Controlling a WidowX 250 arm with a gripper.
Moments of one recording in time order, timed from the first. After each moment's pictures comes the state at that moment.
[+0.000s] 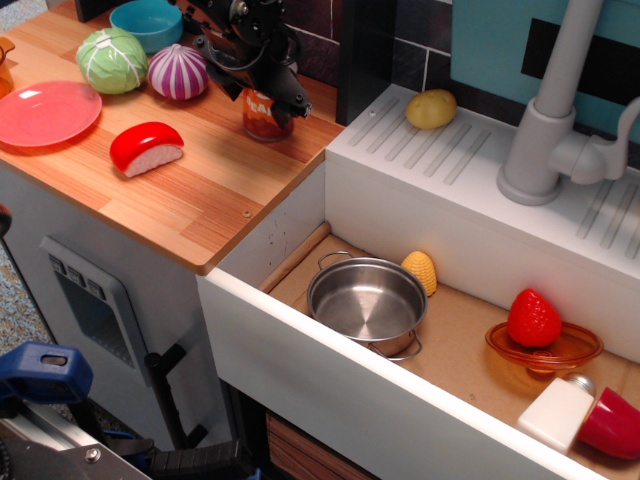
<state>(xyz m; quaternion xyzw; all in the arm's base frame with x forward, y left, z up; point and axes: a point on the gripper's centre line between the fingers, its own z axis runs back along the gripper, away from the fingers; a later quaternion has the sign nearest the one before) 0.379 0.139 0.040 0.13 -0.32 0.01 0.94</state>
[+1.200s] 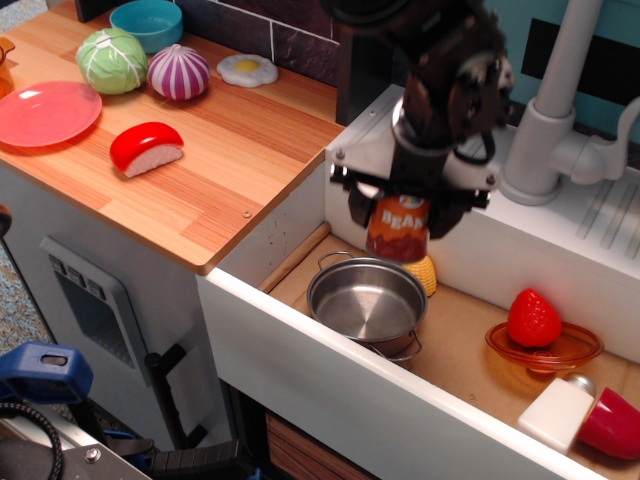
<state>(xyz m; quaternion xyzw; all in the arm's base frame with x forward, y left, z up) 0.309 -0.025 0.039 0.06 -0.19 0.22 0.95</state>
